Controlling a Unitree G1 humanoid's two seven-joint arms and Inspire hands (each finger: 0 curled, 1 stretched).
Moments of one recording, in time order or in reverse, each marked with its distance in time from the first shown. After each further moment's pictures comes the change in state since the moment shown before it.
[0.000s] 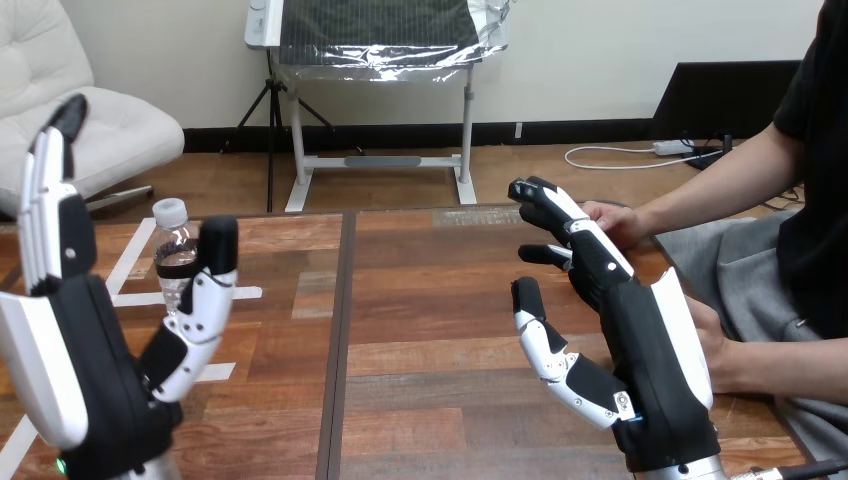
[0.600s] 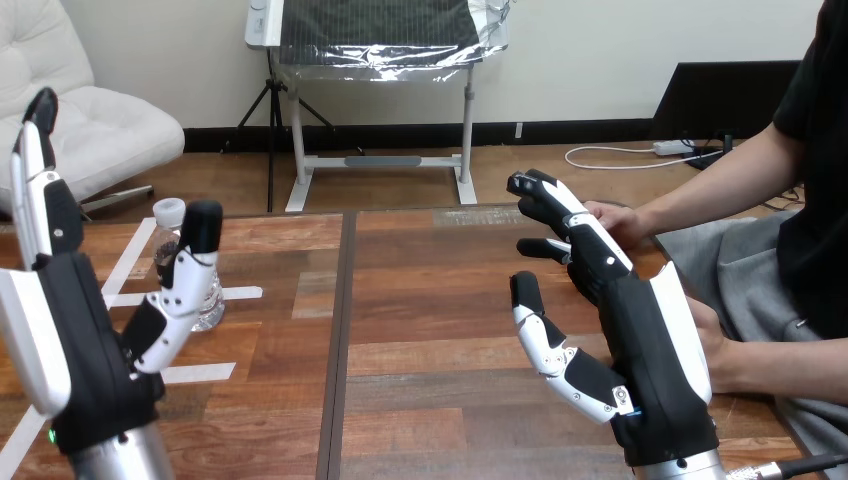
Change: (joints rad) left arm -0.073 0.021 0.034 0.085 -0.182 0.046 -0.146; right arm -0.016 0.001 0.000 0.004 0.000 0.000 -0.001
